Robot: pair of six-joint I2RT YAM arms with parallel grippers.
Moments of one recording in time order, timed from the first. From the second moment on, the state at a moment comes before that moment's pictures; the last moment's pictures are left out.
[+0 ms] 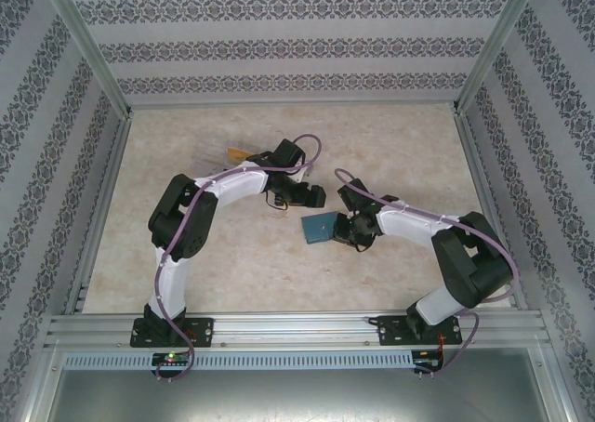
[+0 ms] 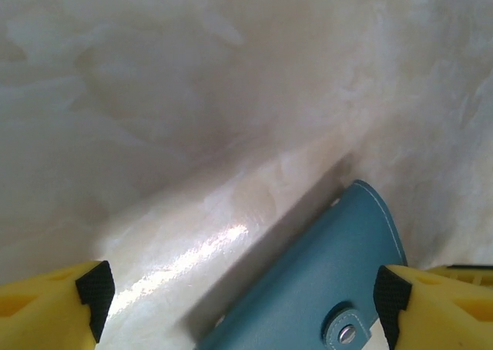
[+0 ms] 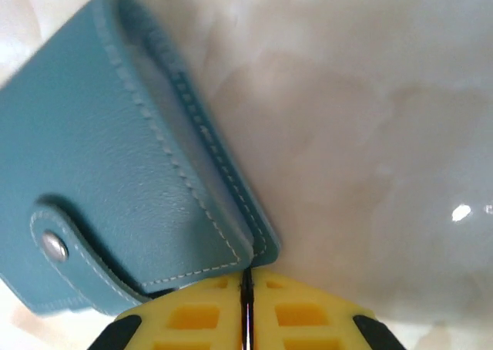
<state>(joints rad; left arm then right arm) -0.58 2.07 1.50 -0.55 0.40 -0.43 0.50 1.57 0.80 -0.49 -0.19 0.81</state>
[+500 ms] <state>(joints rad) -0.58 2.07 1.47 -0.57 0.41 -0.48 0.44 1.68 0.97 -0.44 -0.19 0.73</state>
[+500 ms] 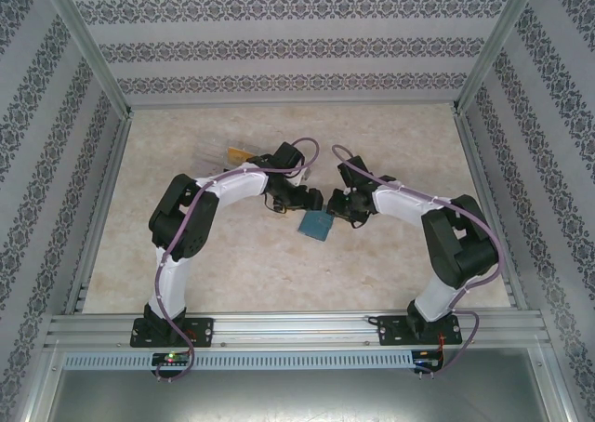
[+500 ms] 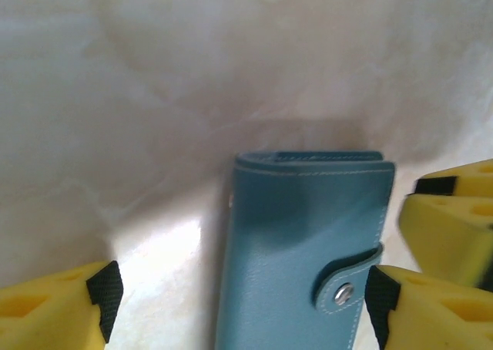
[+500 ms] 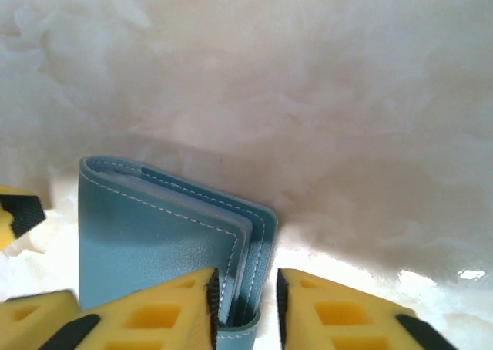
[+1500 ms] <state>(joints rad) -0.57 2.08 1.43 -0.58 0.59 -0.58 0.38 1.71 0.86 -0.24 -0.44 0.80</state>
